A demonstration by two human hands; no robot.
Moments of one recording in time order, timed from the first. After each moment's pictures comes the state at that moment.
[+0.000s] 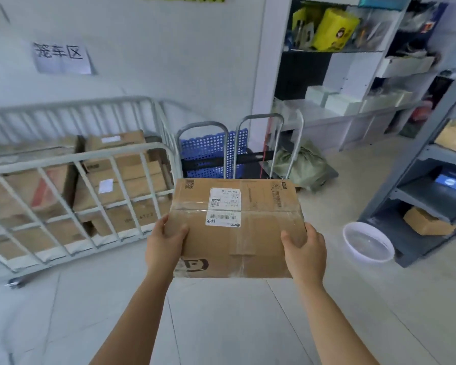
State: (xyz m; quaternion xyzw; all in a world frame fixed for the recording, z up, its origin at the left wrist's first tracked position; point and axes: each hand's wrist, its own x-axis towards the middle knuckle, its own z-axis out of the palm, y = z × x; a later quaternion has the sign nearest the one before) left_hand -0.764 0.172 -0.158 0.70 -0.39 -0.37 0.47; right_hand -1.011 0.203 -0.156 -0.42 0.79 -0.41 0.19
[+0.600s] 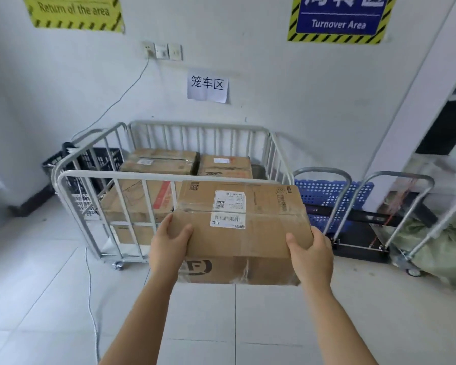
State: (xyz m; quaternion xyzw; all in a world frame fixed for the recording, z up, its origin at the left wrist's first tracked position) left_hand -0.472 0.097 -0.122 0.76 -0.26 -0.22 0.56; right_hand -0.709 0.021 -0.123 -0.57 0.67 -0.40 0.26
